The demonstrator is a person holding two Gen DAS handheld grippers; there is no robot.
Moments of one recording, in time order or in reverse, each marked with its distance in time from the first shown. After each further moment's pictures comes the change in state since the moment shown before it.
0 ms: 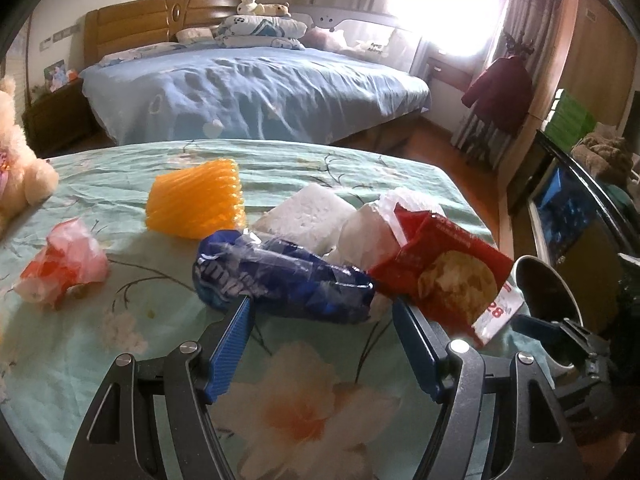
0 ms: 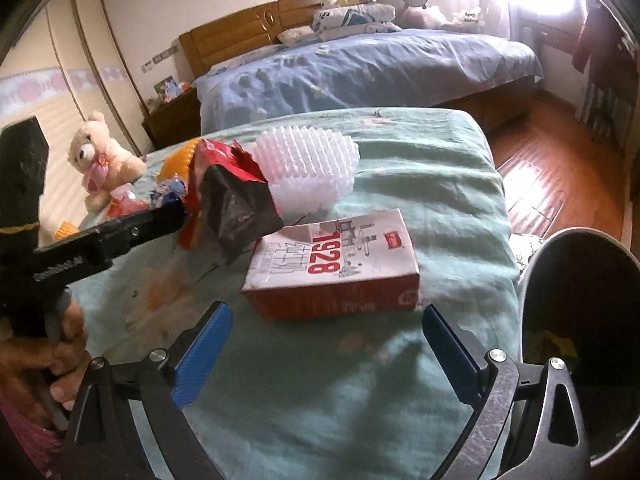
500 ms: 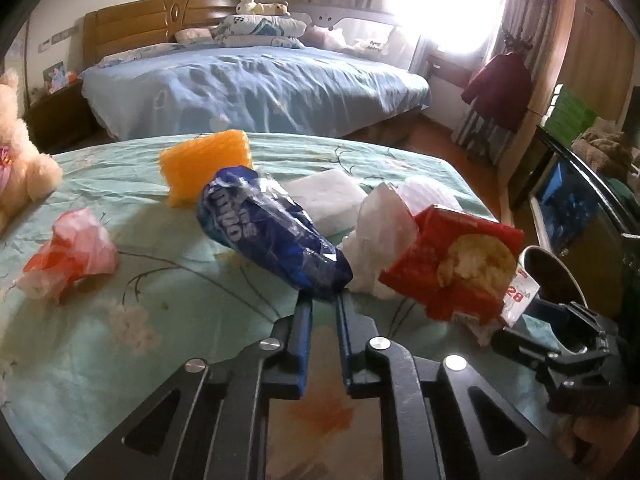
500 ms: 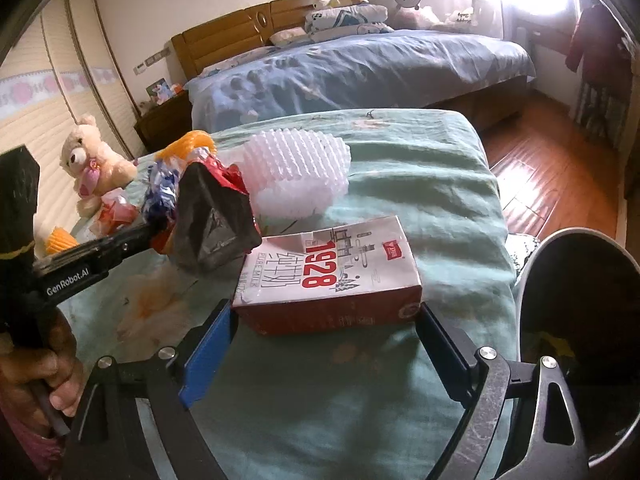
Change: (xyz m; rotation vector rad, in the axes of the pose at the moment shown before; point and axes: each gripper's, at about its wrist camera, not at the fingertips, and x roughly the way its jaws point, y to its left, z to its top) left arm -0.002 0.016 -0.013 0.017 -0.004 -0.001; right arm -0.005 -0.001 -0.002 0.022 -0.018 -0.015
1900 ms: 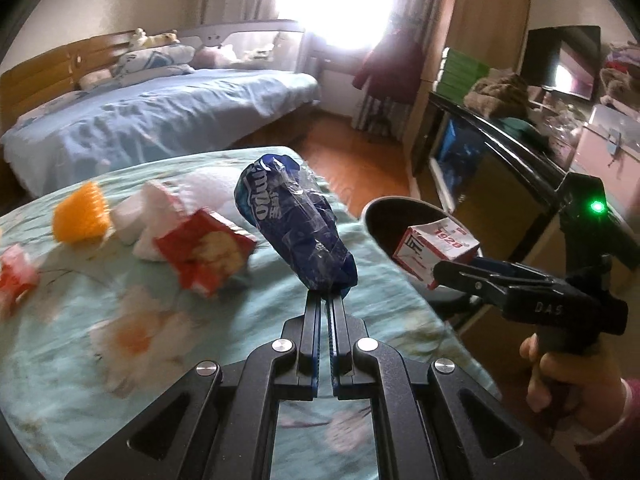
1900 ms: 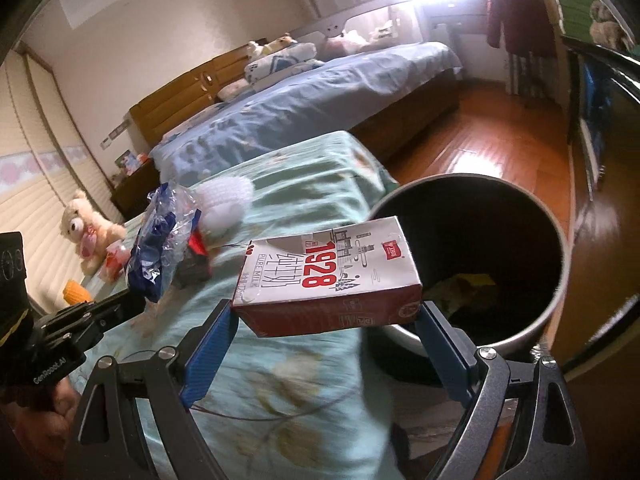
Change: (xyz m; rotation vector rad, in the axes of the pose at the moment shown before) left arm -0.059 -0.101 -0.040 0.249 -0.019 -0.245; right arm -0.107 -0.078 -0.060 0.232 -0.145 -0.073
